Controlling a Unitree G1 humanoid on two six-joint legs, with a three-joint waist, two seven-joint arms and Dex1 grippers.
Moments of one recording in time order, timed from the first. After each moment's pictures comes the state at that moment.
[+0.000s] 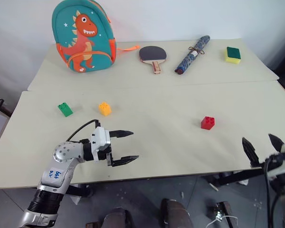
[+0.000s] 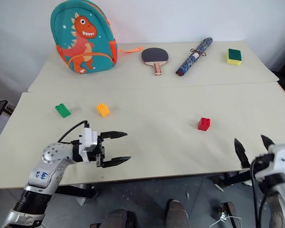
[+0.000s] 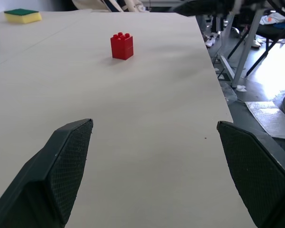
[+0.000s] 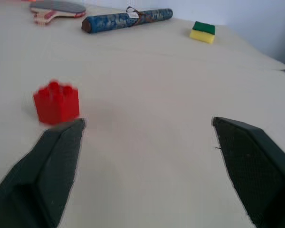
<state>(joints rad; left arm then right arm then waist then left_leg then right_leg) -0.23 0.55 -0.05 -0.11 -0.40 0.09 -1.03 0.13 -0.50 -0.51 -0.28 0.53 0.26 0.43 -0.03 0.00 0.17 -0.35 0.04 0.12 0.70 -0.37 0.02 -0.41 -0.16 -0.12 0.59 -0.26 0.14</state>
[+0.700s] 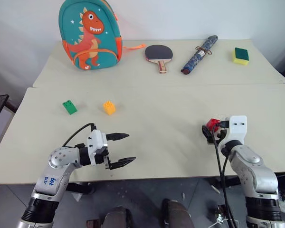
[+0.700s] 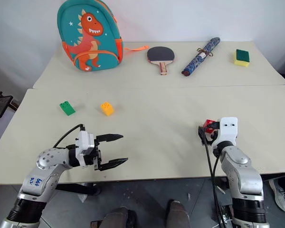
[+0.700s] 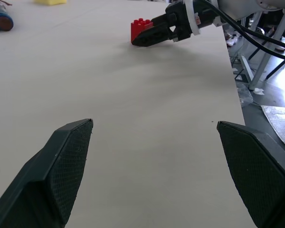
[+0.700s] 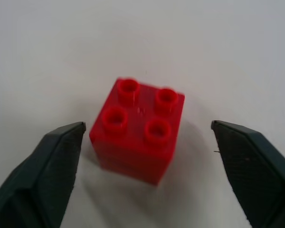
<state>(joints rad) -0.14 0.56 -0.02 -0.19 -0.40 0.14 -0.97 -0.21 -0.39 -0.23 -0.16 0.34 0.58 0.11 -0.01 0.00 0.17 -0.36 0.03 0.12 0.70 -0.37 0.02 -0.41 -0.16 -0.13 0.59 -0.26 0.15</state>
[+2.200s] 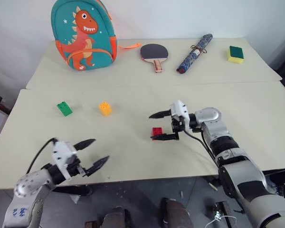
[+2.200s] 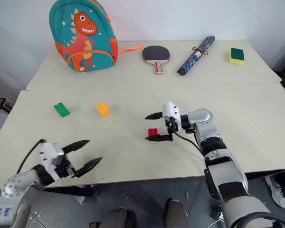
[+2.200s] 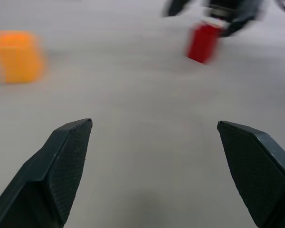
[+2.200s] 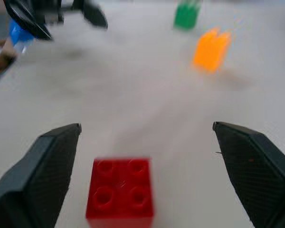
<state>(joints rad) 0.25 0.47 0.40 -0.30 -0.49 0.14 -0.71 -0.87 -0.37 0.07 0.76 0.29 -0.21 1.49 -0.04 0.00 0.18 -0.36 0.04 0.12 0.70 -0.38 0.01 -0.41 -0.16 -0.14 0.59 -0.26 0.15</state>
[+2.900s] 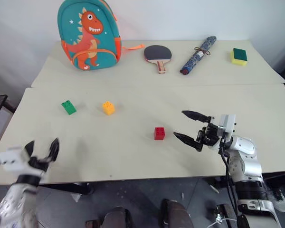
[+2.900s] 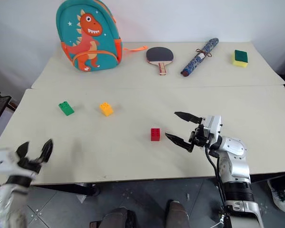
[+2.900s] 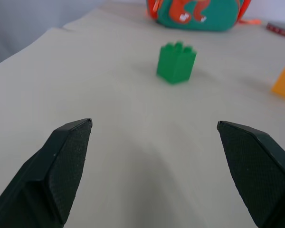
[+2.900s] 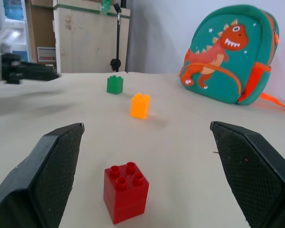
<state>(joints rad) 0.03 0.29 0.52 -0.25 -0.44 0.26 -0.14 -0.34 -0.41 -0.14 0.18 0.49 -0.15 1.25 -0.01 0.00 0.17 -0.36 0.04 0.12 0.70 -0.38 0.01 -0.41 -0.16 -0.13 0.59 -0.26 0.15</state>
